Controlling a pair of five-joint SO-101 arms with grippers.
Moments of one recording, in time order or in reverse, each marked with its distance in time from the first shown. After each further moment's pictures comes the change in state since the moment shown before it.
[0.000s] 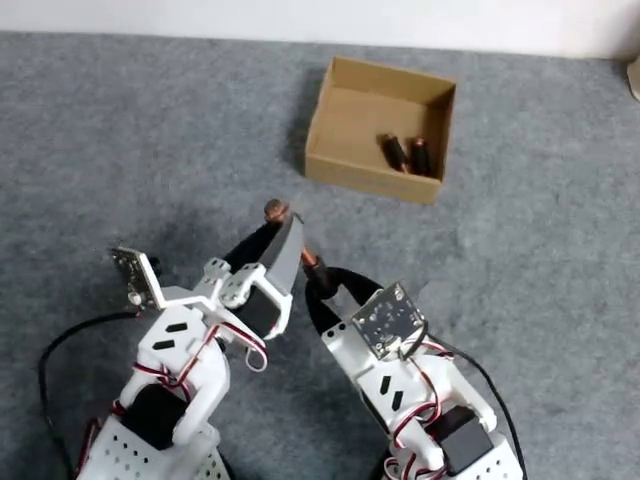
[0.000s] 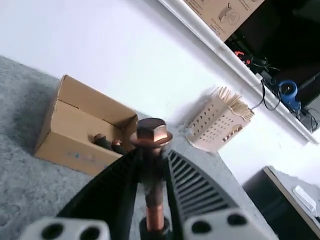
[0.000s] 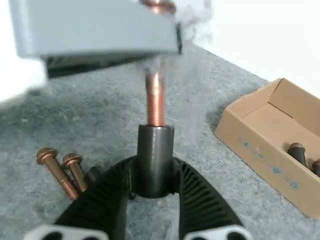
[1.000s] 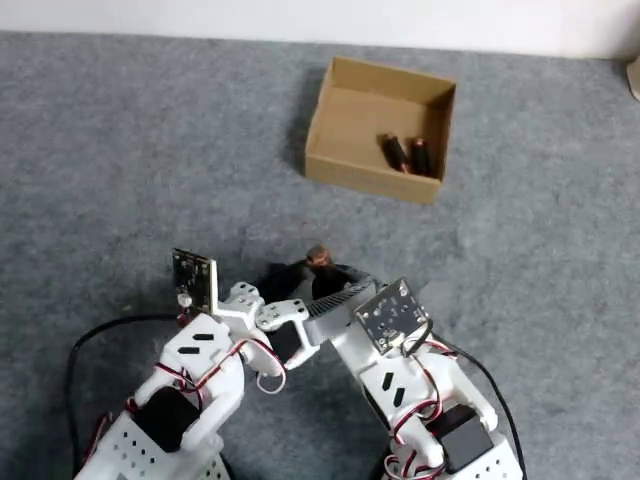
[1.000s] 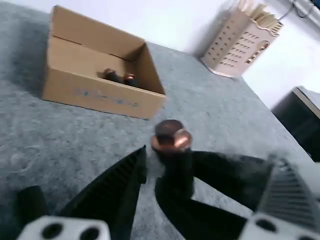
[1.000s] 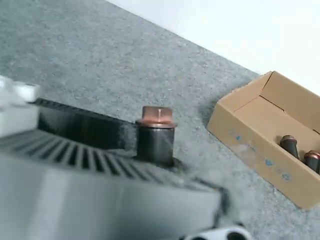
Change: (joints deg) left arm 7.4 -0.1 2.6 11.6 -8.4; right arm 1.5 0.1 0.4 0.0 0.0
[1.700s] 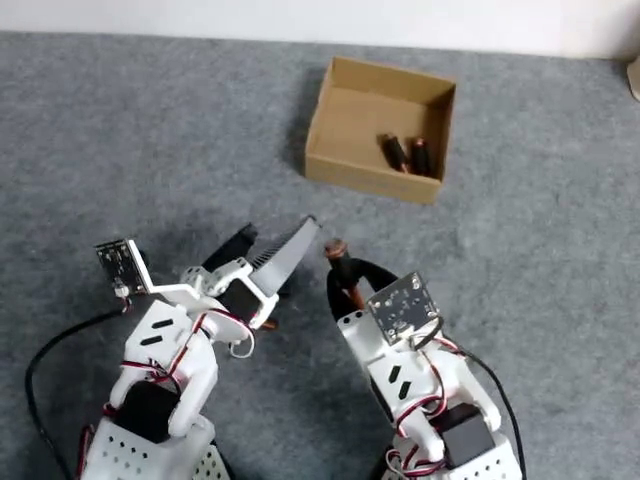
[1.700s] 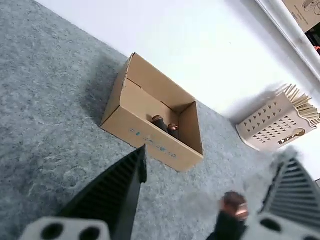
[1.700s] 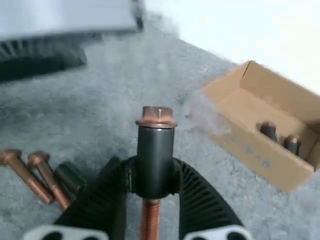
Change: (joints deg) left arm -17.6 0.0 -3.1 0.1 10.7; right arm 4.7 0.0 1.6 0.0 0.0
